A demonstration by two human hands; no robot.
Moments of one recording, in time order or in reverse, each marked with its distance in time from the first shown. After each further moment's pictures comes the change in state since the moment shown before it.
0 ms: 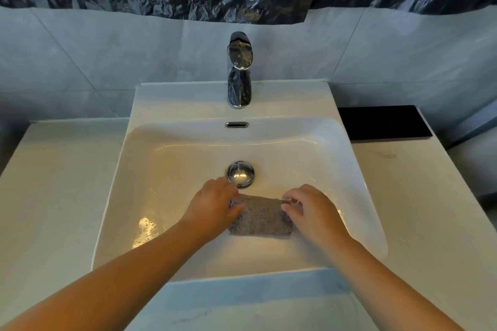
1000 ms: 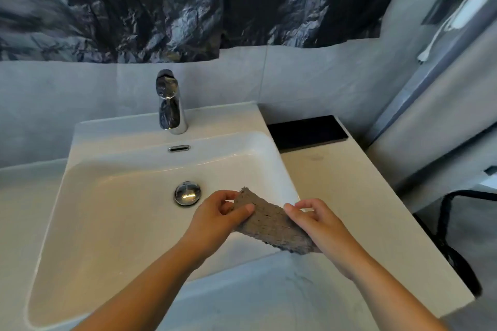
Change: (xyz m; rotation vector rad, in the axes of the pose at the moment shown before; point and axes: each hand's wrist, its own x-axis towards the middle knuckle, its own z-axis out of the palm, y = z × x) left_hand -0.018 0.135 -0.031 -1.019 -0.153 -0.256; right_hand -0.106 0.031 -0.090 0.768 0.093 0.453
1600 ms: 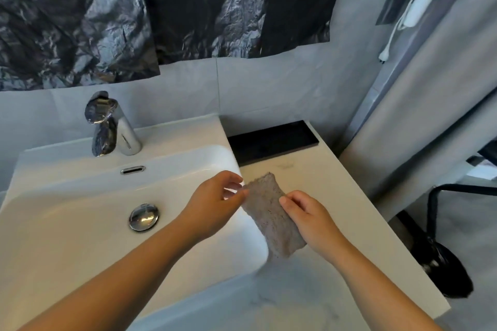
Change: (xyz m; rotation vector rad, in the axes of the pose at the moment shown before) left_hand 0.059 0.065 0.078 0.554 0.031 0.289; right_hand 0.045 0.010 -0.078 -0.085 0.052 -0.215
